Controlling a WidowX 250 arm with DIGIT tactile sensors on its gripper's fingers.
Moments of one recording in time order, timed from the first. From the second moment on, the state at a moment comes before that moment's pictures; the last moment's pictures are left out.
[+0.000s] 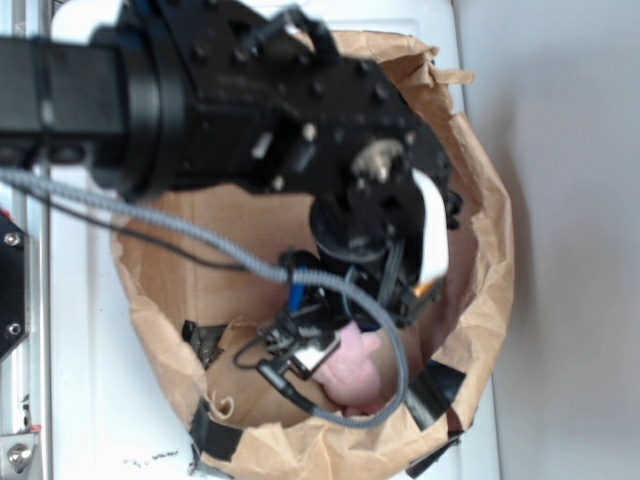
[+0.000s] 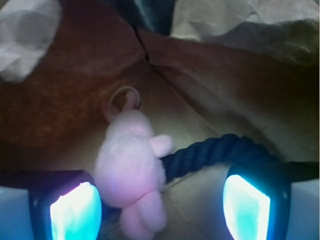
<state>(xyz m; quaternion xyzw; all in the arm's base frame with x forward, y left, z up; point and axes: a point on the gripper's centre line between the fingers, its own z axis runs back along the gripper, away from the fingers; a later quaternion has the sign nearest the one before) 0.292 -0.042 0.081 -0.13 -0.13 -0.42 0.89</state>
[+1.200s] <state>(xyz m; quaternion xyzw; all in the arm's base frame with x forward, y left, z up) 0.292 -0.068 0.043 -0.15 -0.11 -0.45 0.87</state>
